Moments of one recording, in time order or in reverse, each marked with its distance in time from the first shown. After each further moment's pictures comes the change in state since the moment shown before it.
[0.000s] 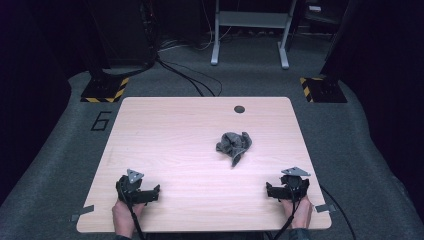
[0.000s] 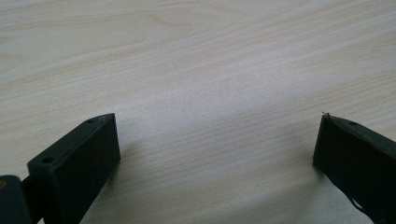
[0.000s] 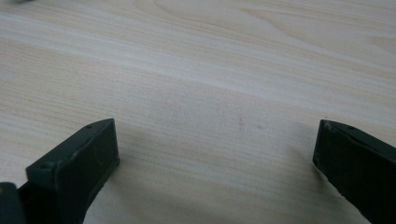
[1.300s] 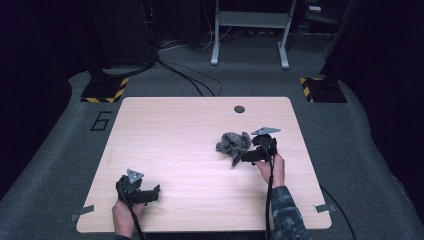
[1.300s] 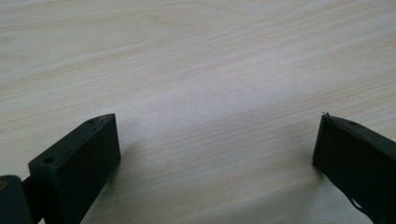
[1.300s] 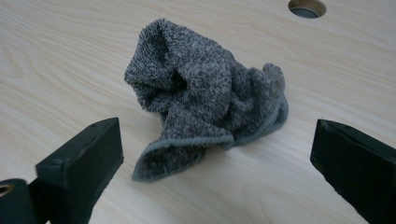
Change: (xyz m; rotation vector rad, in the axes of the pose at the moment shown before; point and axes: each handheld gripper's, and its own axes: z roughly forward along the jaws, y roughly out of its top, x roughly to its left) left arm 0.000 0.000 0.000 0.000 -0.003 0.001; right arm 0.054 0.135 0.028 -0.058 0.245 -0.174
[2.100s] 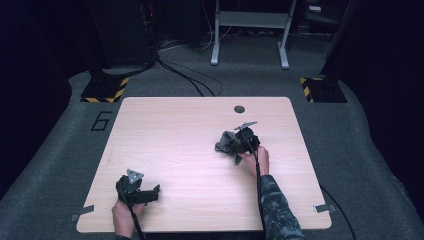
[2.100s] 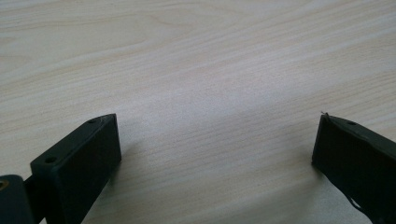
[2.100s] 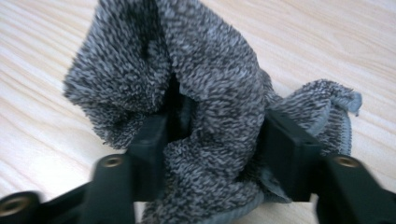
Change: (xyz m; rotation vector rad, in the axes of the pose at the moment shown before) left arm 0.000 0.000 0.000 -0.002 0.000 0.002; right arm 0.004 0.016 0.080 0.144 -0.041 -0.036
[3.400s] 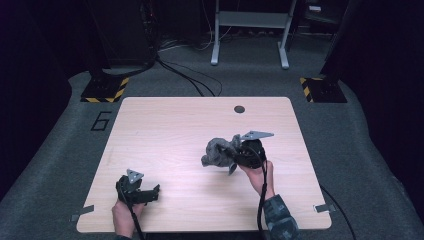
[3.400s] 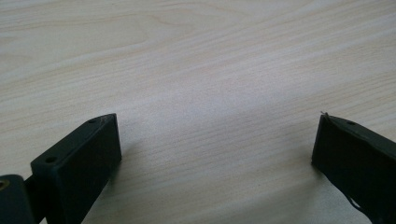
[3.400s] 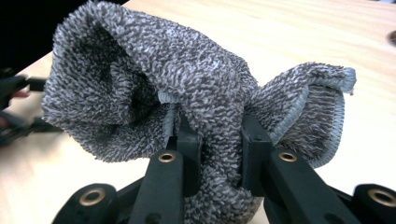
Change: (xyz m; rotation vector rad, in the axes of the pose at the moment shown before) left arm 0.000 0.000 0.000 0.000 0.003 -0.001; right arm 0.052 -0.020 -0.110 -0.236 0.265 0.034
